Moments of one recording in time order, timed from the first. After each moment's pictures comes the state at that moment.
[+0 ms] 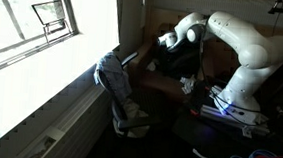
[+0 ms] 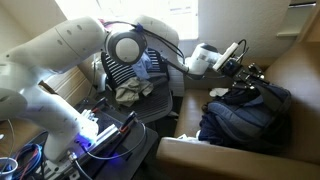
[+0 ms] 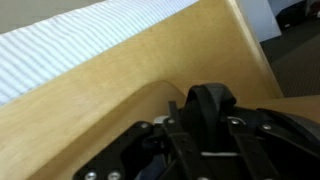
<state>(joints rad) -0.44 1.41 -0.19 -0.88 -1.45 1.65 -0.33</state>
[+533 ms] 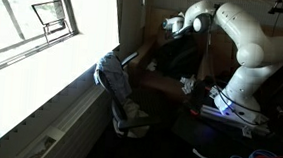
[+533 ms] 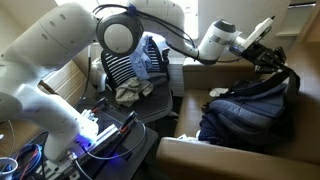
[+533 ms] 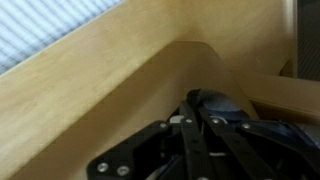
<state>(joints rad) -0.54 1.25 -0.19 -0.87 -1.31 2.04 -0.69</state>
